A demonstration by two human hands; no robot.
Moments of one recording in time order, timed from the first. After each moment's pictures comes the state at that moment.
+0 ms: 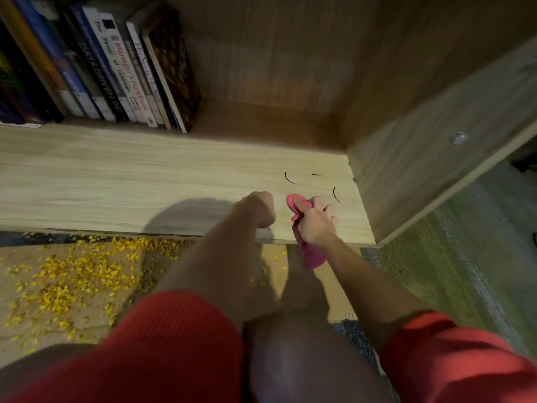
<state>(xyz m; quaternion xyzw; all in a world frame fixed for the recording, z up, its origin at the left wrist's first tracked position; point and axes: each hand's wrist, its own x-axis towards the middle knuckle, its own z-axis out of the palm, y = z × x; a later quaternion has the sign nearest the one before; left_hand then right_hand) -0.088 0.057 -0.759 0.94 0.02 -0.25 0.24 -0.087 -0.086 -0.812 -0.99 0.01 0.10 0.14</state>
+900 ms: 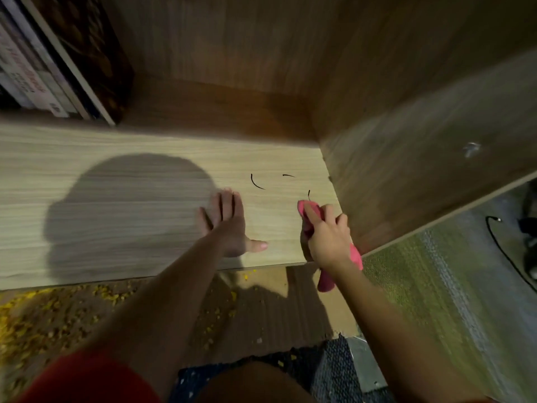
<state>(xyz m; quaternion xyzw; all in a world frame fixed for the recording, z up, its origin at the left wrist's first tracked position) -0.045 0.041 -0.830 0.93 -0.08 -0.29 0.19 -0.072 -0.147 -0.824 -0.99 0.08 0.06 0.02</state>
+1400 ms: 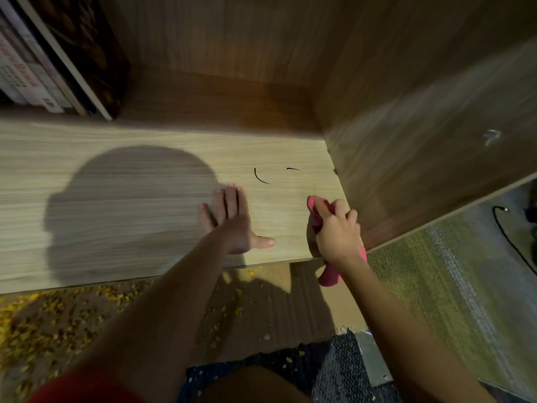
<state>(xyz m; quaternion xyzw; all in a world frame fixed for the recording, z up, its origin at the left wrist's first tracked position) -0.044 0.042 -0.824 0.93 -0.09 -0.32 0.18 -0.073 -0.146 -0.829 -0.99 0.12 0.04 0.04</state>
